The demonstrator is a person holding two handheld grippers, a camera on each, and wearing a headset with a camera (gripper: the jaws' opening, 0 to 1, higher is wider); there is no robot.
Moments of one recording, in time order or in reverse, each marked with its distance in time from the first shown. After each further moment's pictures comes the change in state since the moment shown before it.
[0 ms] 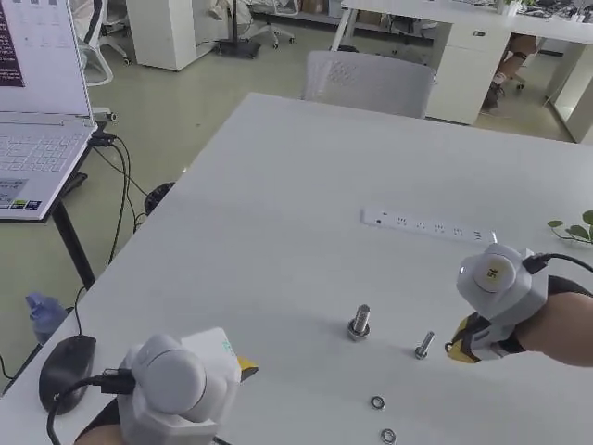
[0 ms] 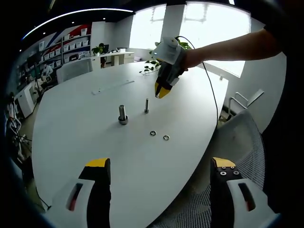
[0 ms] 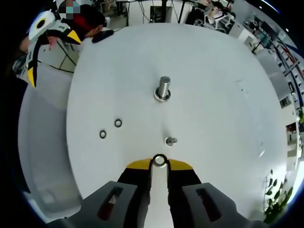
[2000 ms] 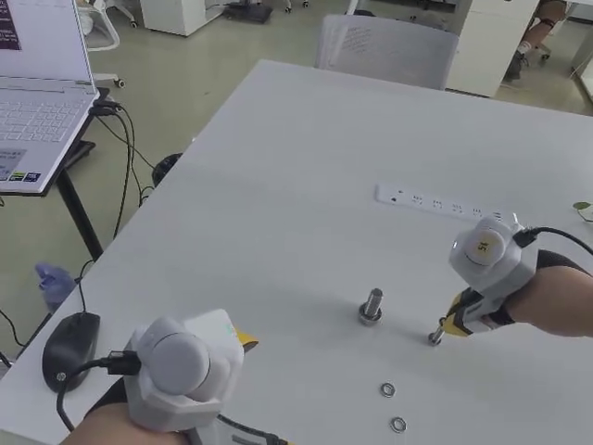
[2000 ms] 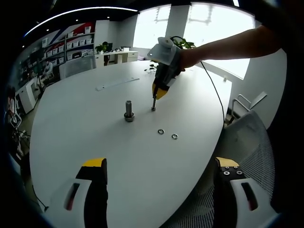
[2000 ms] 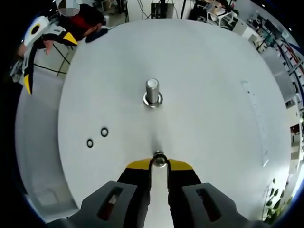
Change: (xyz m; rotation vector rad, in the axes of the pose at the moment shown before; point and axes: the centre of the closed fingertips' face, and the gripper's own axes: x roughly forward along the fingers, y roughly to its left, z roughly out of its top) left arm 0.016 0.022 -0.008 -0.032 -0.004 0.008; right arm 0.031 -0.013 0.018 -0.005 0.024 0.036
